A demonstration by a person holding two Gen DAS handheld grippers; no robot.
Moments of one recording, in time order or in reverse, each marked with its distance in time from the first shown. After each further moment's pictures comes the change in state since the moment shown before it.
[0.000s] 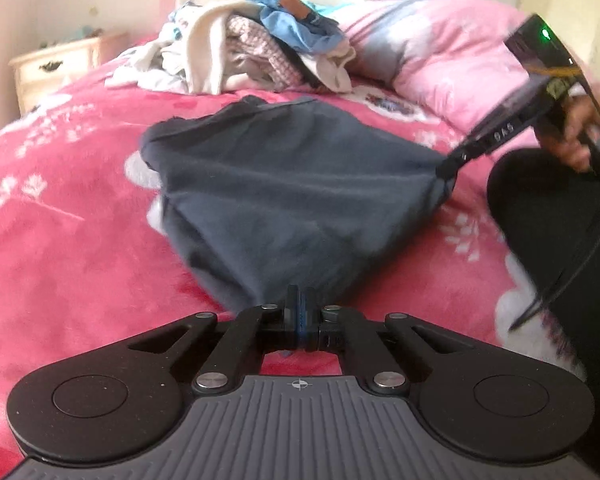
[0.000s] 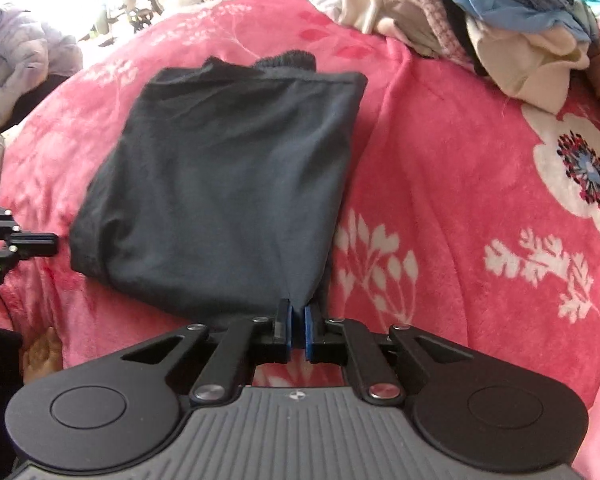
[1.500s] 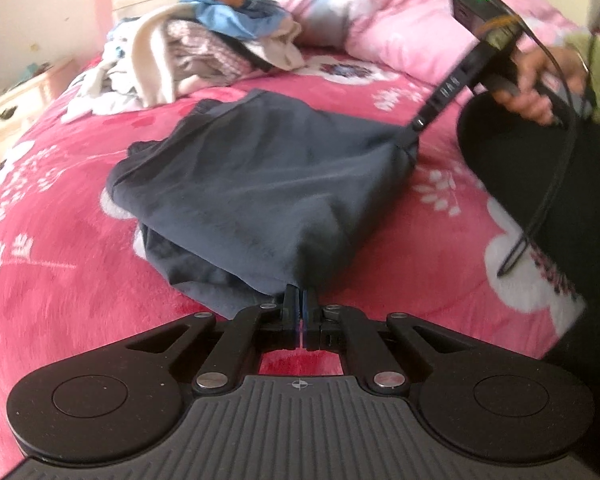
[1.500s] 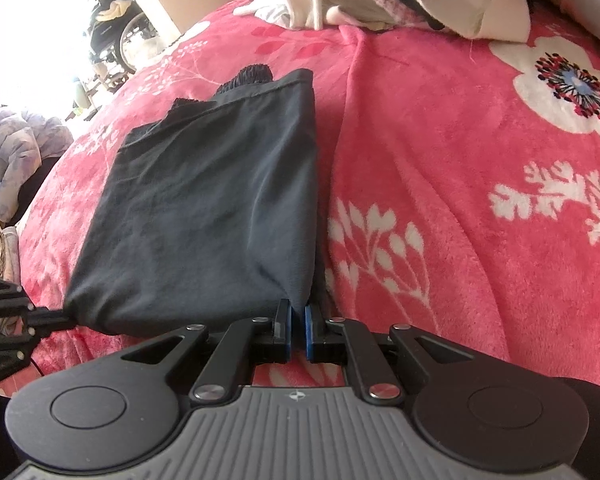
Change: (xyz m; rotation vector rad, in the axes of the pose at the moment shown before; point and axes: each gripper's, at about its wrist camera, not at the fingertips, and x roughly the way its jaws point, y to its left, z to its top) left arm -0.001 -0.019 0.018 0.243 0.080 -0.042; right arm 0.007 -0.027 -0.012 0.266 -0.053 0.107
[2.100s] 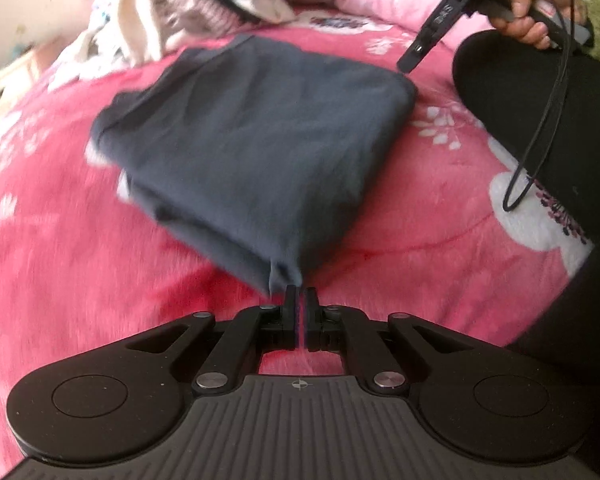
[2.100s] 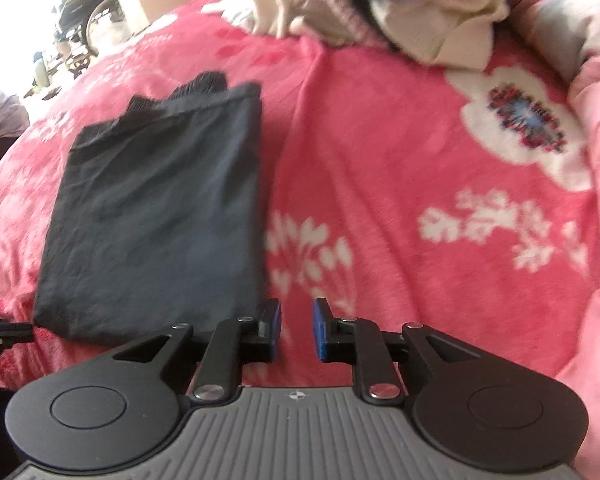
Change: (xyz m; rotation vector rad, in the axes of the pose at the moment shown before) left arm 0.008 0.000 -0.027 -0.039 0.111 -0.011; right arm -0.020 0.000 0.008 -0.069 -0.023 -0.201
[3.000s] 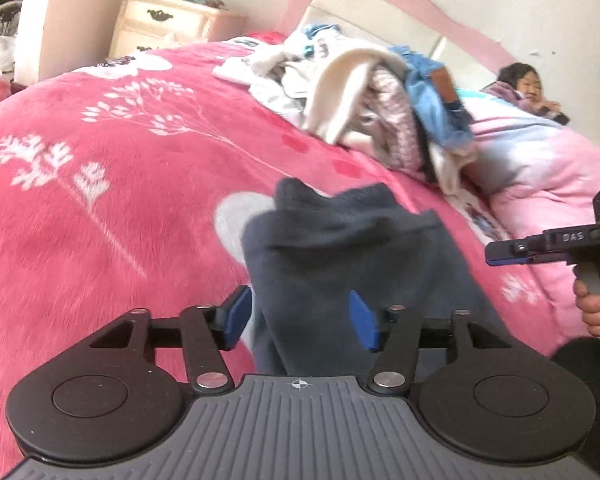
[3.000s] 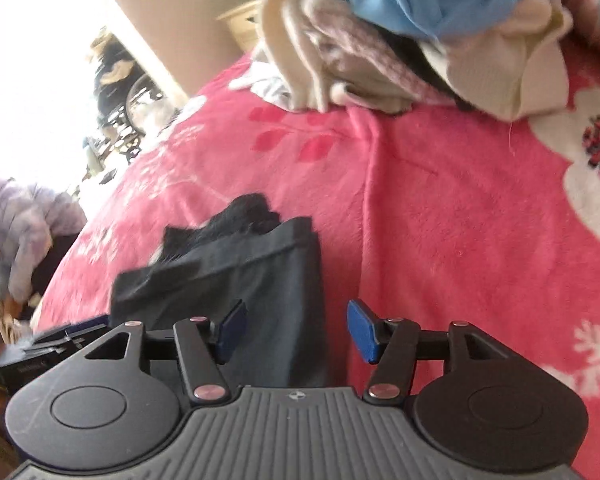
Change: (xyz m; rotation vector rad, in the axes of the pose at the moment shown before) left arm 0.038 0.134 0.067 -0.676 -0.279 0.099; right arm 0.072 -0.011 0.102 0.173 -0.096 0.298
